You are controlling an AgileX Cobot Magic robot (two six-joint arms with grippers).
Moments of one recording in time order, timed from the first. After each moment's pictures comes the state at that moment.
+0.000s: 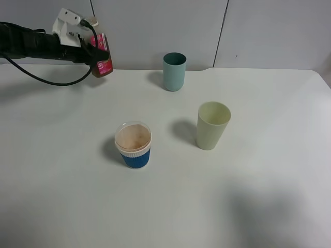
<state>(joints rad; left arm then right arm) 0.06 2.19 -1.43 -1.62 0.63 2.01 -0.01 0.00 -0.50 -0.18 1.06 0.05</state>
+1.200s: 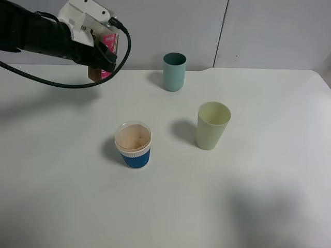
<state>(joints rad) -0.29 1.71 -1.03 -1.38 0.08 1.72 -0.01 0.00 -0.50 -0.18 1.06 0.05</state>
